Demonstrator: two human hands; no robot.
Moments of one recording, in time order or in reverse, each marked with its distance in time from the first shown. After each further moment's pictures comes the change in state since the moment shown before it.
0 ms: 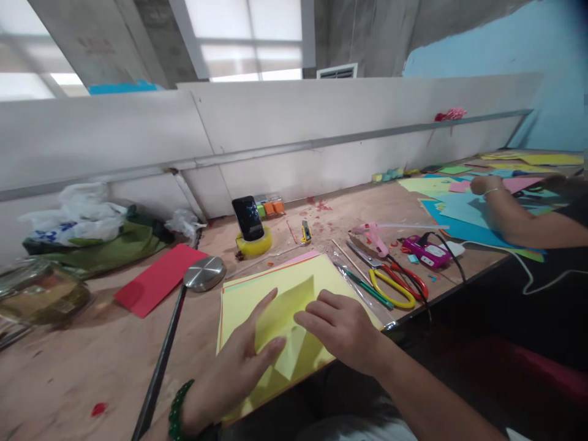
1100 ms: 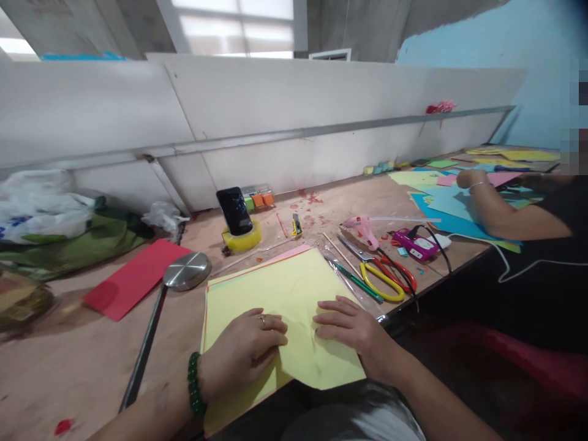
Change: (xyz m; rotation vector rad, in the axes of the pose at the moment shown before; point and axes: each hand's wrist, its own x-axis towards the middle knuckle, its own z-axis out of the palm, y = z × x) left_hand 0.032 -0.015 0.005 0.444 -0.312 0.586; right_hand -0.083 0.022 0.010 0.298 -0.193 0.241
